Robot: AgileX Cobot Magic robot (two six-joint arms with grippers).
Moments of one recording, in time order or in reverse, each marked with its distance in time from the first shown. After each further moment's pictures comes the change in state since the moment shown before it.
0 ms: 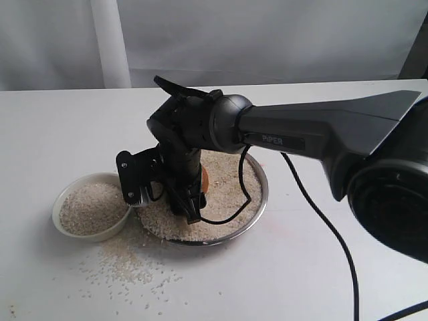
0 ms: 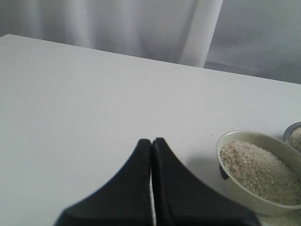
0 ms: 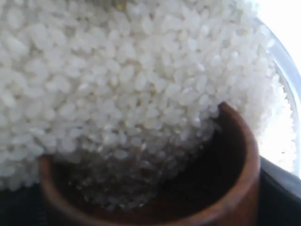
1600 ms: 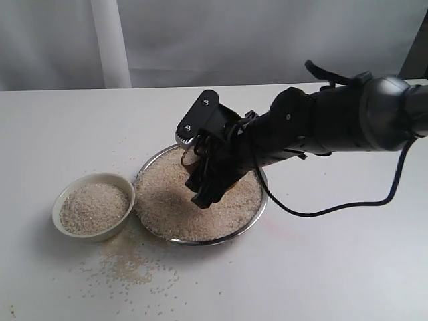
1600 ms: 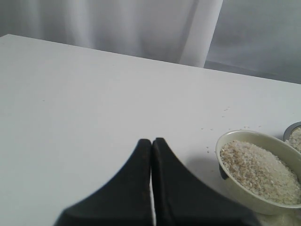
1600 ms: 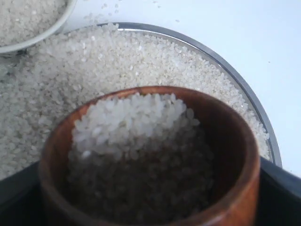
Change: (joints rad) left arm 0.000 0.000 0.000 0.000 0.000 0.000; right arm -0.183 -0.424 0.632 0.801 -0.575 -0.066
